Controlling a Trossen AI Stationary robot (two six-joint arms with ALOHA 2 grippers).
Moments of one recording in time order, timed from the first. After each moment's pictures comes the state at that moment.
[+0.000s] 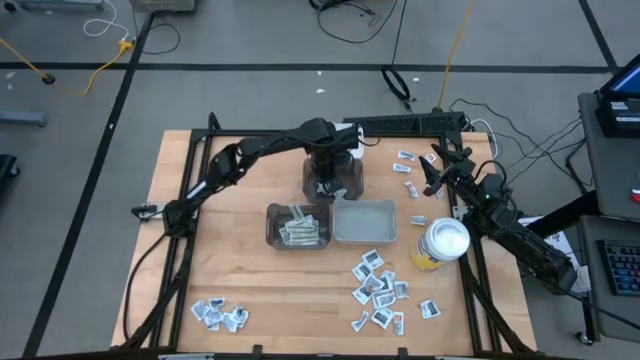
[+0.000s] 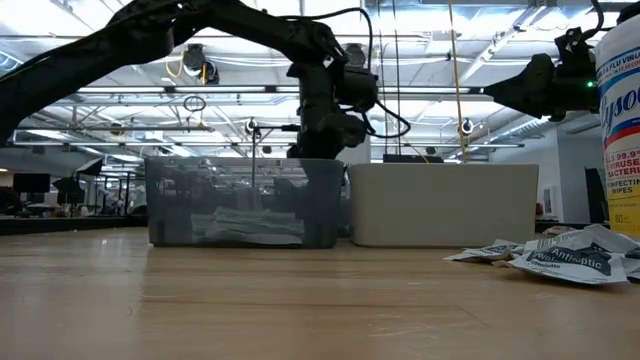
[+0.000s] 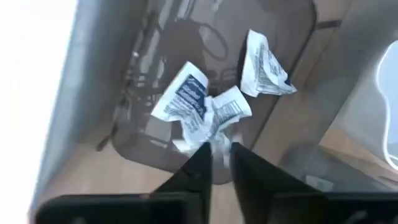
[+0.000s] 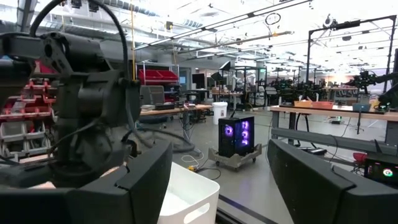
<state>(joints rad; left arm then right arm) 0.37 2.41 2.30 -1.40 0.13 -0.04 -0.74 0.01 0.01 0.24 0.00 0.00</state>
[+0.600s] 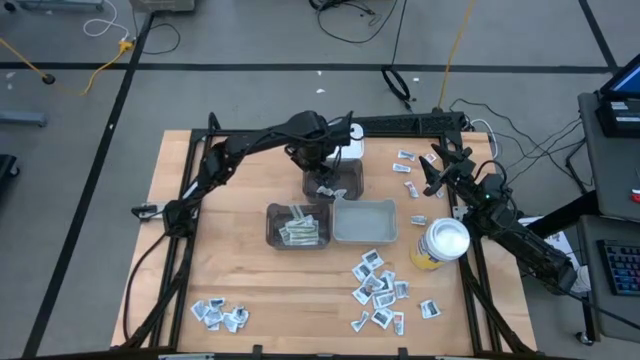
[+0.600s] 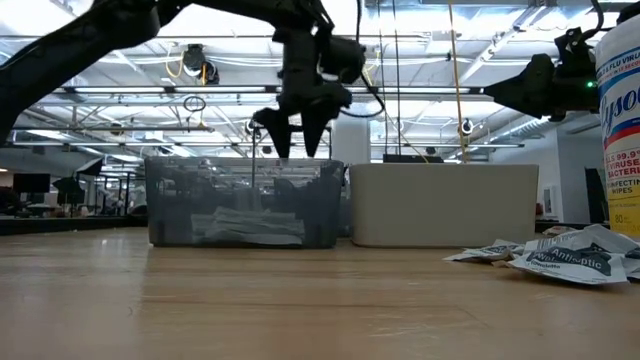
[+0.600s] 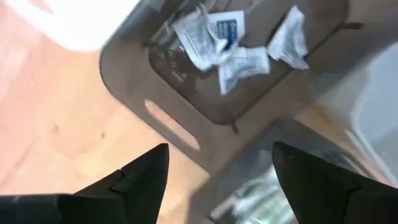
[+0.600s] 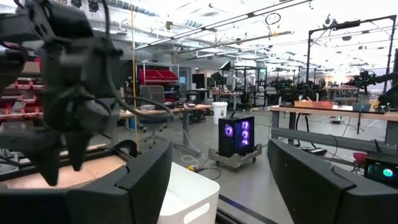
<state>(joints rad) 0.35 2.29 2.29 -1.57 0.08 -0.45 -0.74 0.01 0.01 0.24 0.00 0.00</state>
